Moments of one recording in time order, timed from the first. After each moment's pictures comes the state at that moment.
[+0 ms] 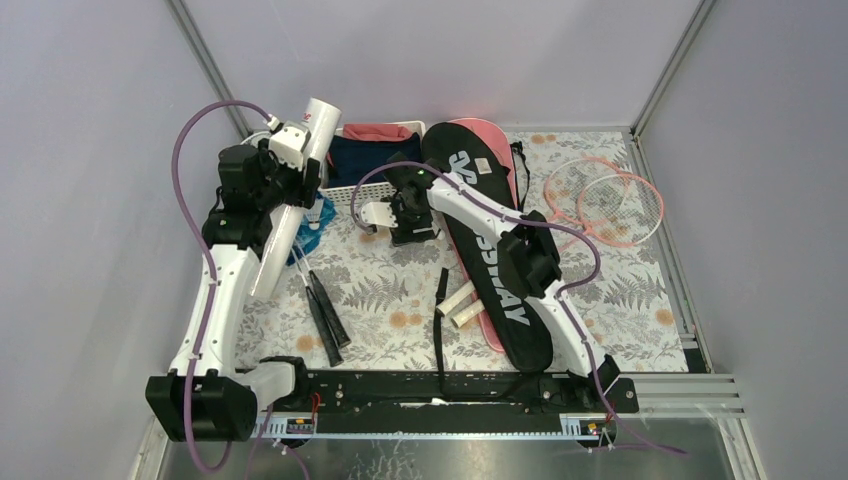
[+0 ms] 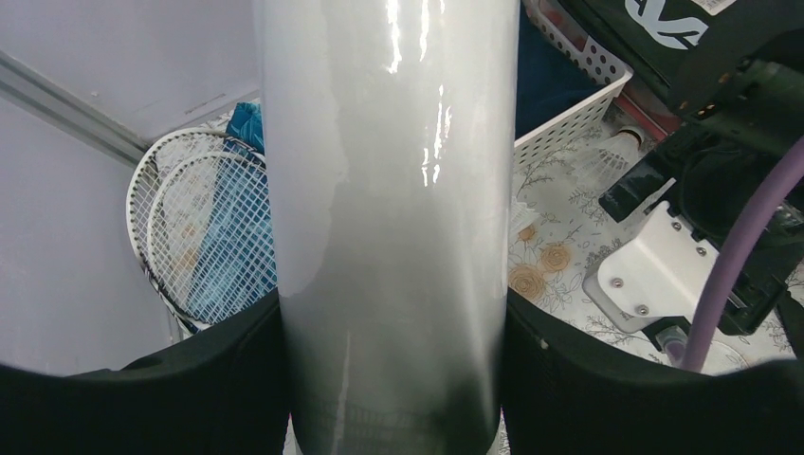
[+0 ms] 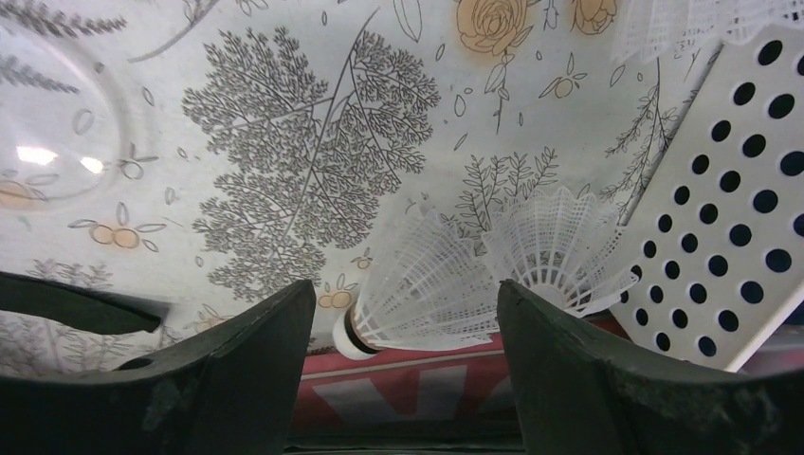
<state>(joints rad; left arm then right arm) 0.02 1.13 1.14 -0.38 0.29 0.31 0.78 2.42 2.25 -1.09 -0.14 -1.10</state>
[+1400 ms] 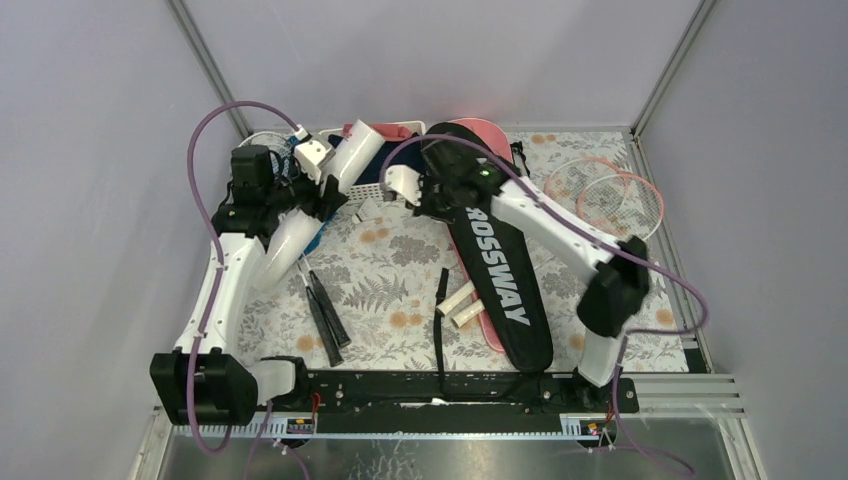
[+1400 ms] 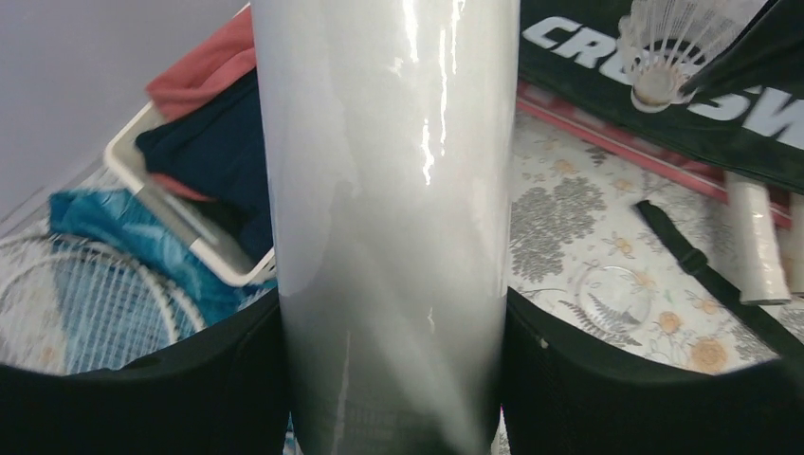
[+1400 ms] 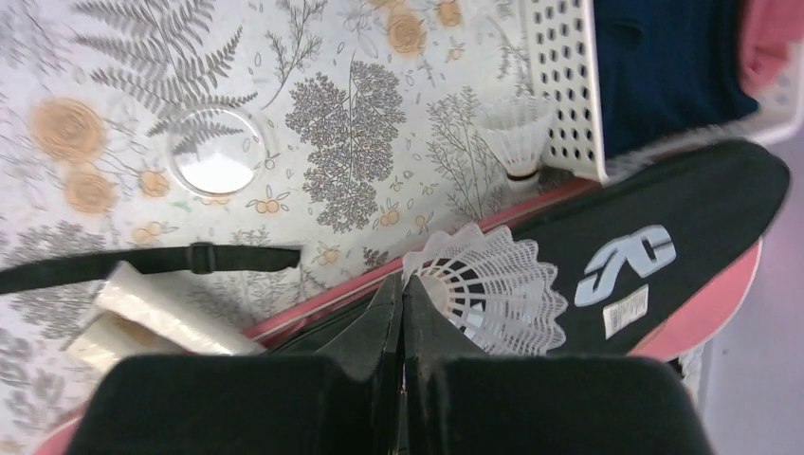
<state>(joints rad) 0.02 1.20 1.13 -0.42 0.62 0.43 0.78 1.93 1.88 -0.92 -0.18 -0.80</state>
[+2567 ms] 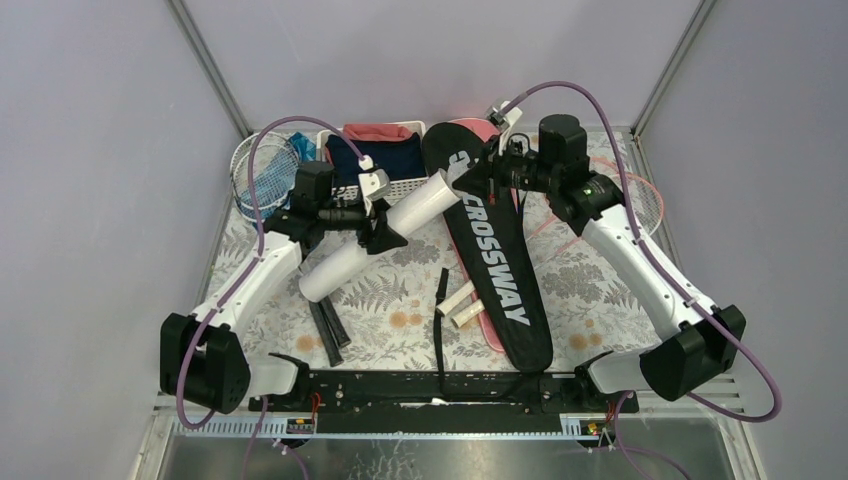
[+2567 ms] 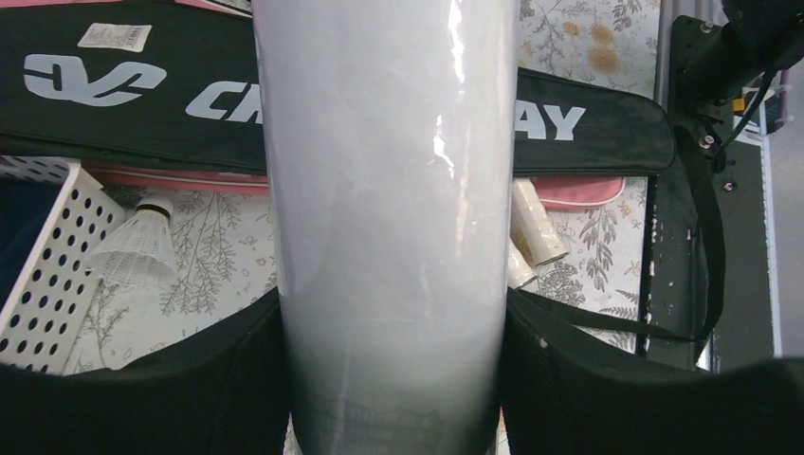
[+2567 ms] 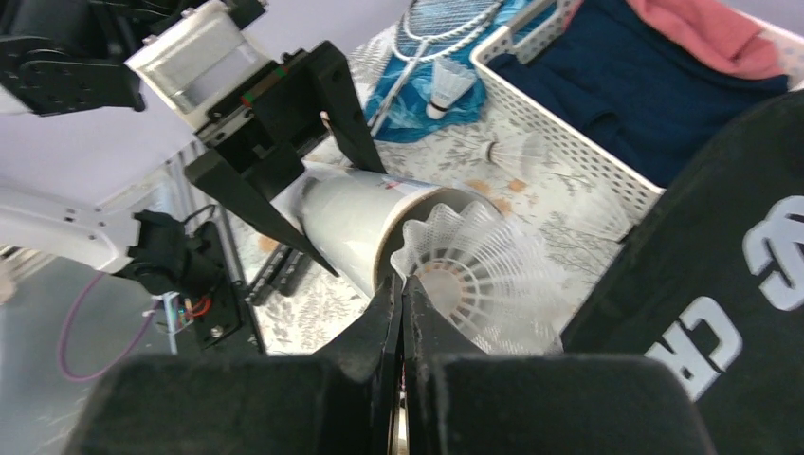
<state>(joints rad) -0.28 1.30 1.01 -0.28 0.97 0.39 0.45 1.38 1.39 -0.33 -0.69 0.11</state>
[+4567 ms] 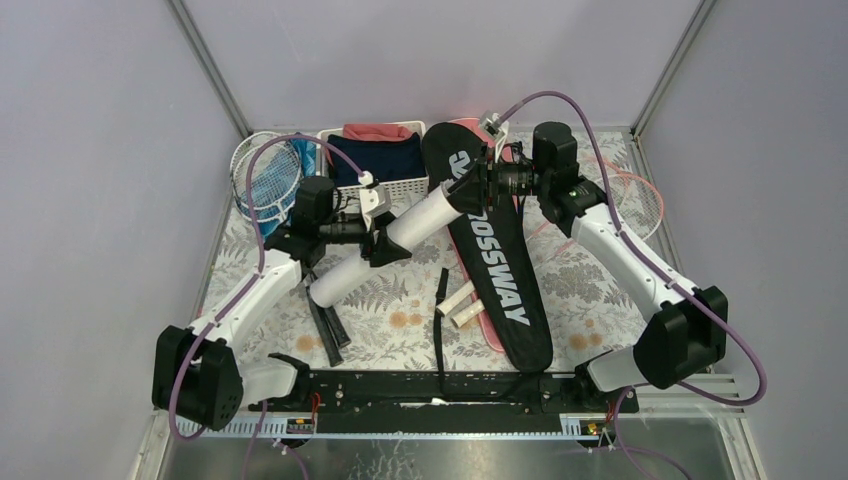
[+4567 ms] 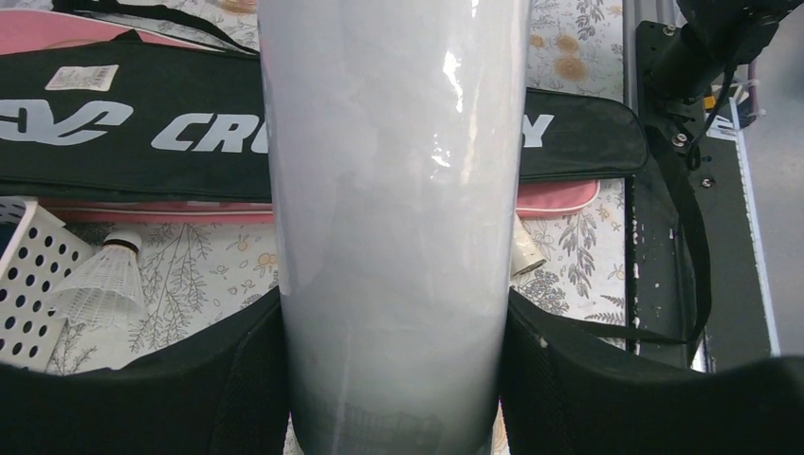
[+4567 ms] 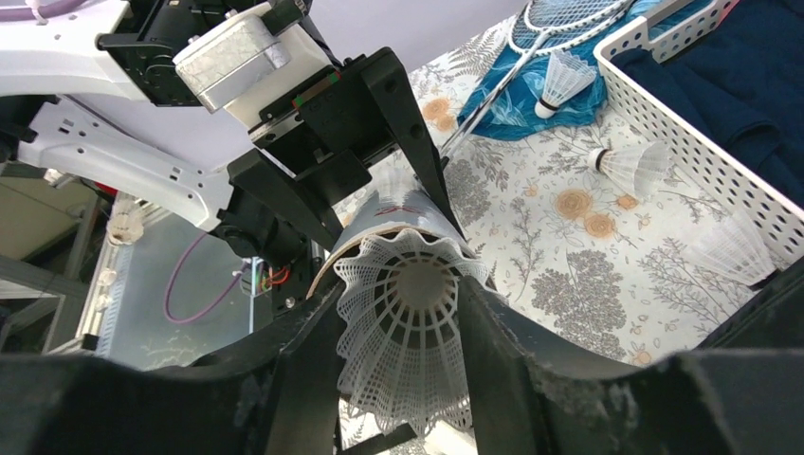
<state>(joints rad) -0.31 1.22 0.86 -0.10 1.01 0.31 0.43 1.44 1.26 -0.06 -0.99 0.25</state>
